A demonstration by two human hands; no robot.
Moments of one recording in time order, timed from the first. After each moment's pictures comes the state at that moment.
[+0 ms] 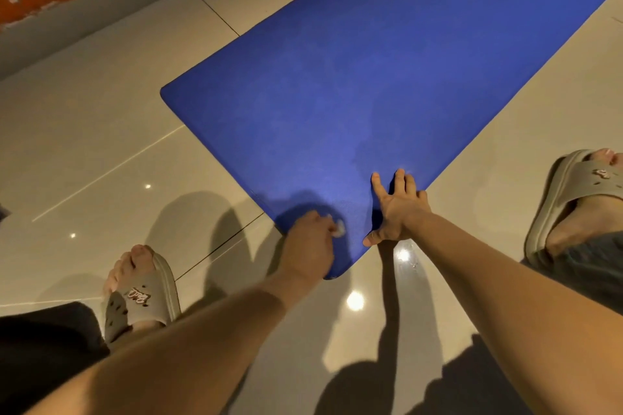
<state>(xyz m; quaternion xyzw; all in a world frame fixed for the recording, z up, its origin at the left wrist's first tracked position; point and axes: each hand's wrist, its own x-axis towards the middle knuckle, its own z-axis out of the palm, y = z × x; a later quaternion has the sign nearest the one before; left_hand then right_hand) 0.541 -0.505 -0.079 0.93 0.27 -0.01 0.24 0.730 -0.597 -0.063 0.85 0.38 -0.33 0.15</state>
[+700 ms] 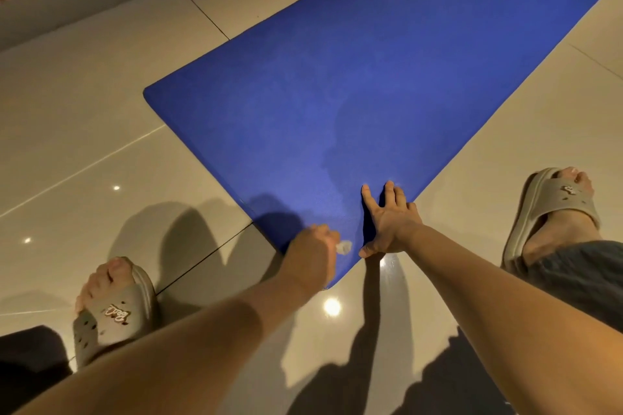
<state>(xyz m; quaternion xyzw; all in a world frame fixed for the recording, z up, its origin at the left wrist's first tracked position) 0.549 -0.495 -0.101 0.98 0.09 -0.07 0.18 0.730 -0.598 -0.061 0.85 0.38 -0.32 0.18</state>
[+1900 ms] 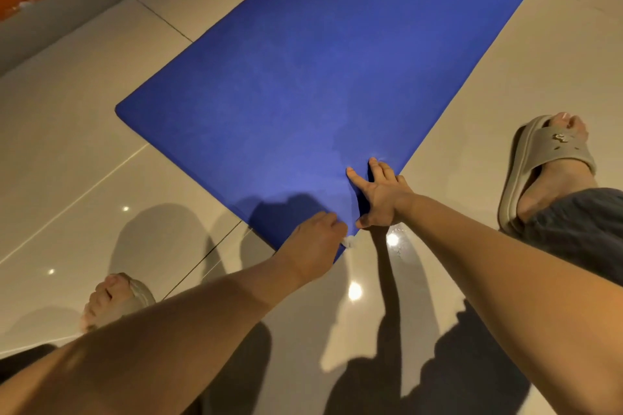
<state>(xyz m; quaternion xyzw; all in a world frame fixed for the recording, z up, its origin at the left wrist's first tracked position) 0.571 -0.509 -0.084 0.98 0.00 -0.13 0.12 0.746 -0.613 -0.070 0.85 0.41 -0.32 0.10</state>
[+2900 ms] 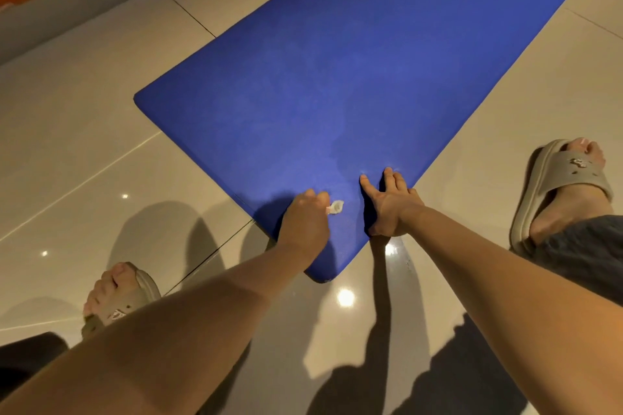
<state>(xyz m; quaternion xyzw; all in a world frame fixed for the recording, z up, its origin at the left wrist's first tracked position) 0.586 -0.477 -0.087 0.96 0.23 -0.09 0.13 0.739 -0.599 -0.066 0.85 0.38 -0.33 0.15</state>
